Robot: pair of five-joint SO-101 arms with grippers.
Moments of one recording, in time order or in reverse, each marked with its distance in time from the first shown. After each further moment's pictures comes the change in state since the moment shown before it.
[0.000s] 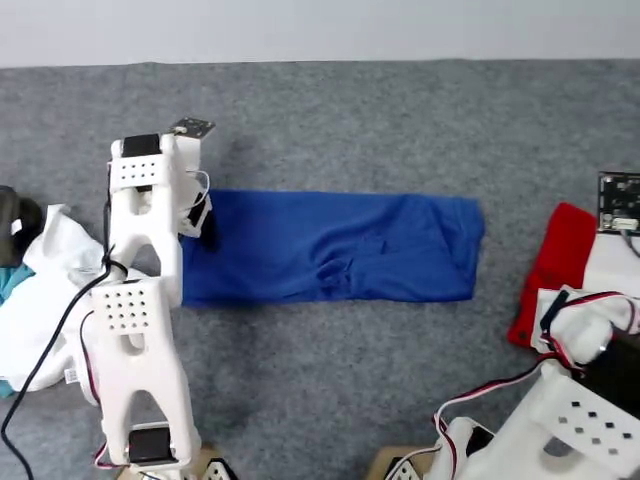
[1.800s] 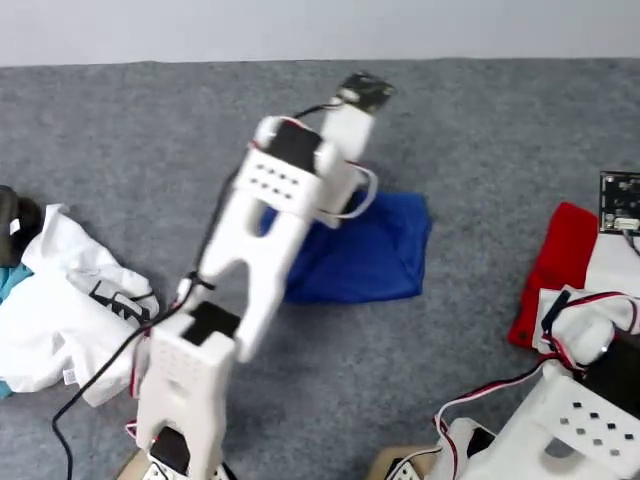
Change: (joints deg) left arm 36.1 -23.6 0.8 0.2 17.1; right arm 0.0 0.0 0.0 0.0 0.0
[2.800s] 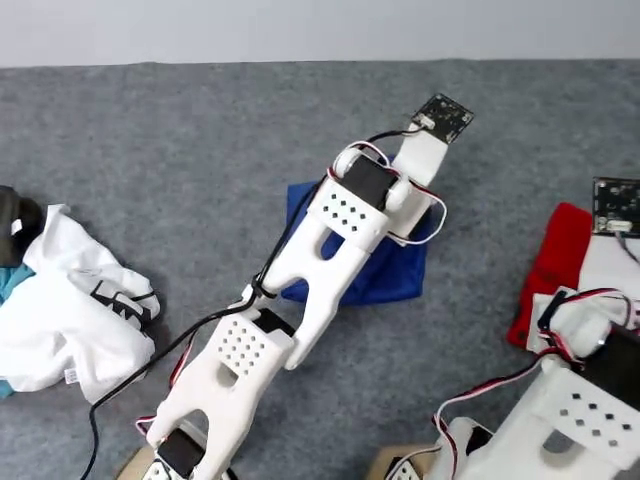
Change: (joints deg) left arm 9.1 18.7 -22.9 -2.8 4.1; right arm 0.0 -0.7 3.4 0.0 0.0
